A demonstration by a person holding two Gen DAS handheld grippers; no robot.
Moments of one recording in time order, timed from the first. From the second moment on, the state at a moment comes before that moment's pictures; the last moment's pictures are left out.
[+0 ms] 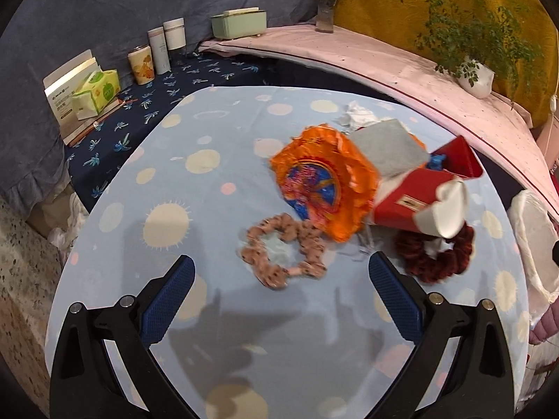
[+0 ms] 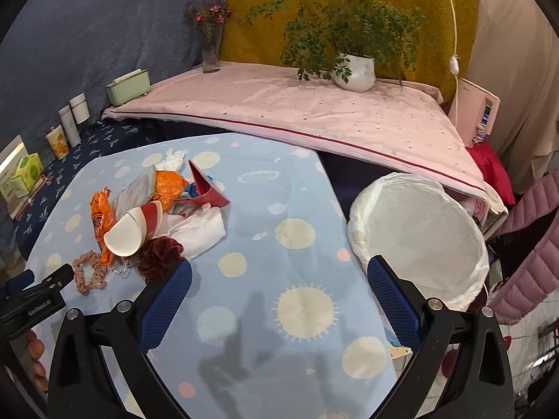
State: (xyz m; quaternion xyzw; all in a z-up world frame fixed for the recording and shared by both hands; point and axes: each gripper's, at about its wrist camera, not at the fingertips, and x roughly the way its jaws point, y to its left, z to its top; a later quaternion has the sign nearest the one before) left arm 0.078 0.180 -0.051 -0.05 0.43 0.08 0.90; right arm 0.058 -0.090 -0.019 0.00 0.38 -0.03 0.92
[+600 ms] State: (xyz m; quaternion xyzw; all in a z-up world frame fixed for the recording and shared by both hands) left arm 0.116 0.224 -0.109 -0.11 0.49 0.05 0.87; right arm 0.114 -0.013 -0.088 -0.02 0.44 0.04 0.90
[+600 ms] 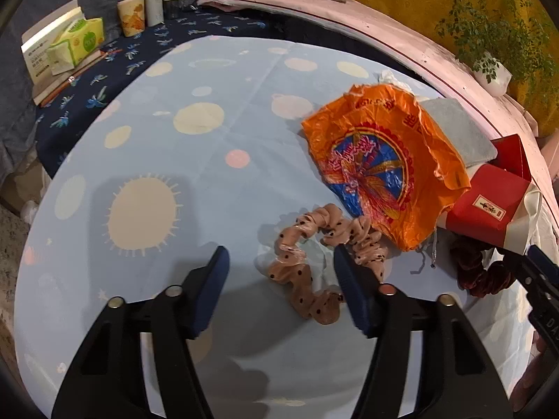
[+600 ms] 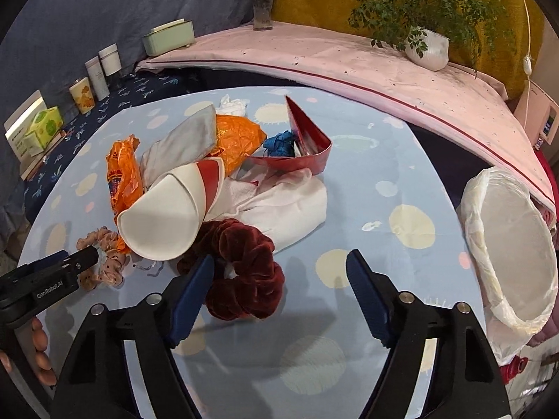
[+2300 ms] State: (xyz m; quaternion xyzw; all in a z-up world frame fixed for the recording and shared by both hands) left arm 0.110 -0.123 0.057 -0.02 0.36 -0.30 0.89; right arm 0.041 -0.282 0.033 0.09 0.31 -0.14 0.94
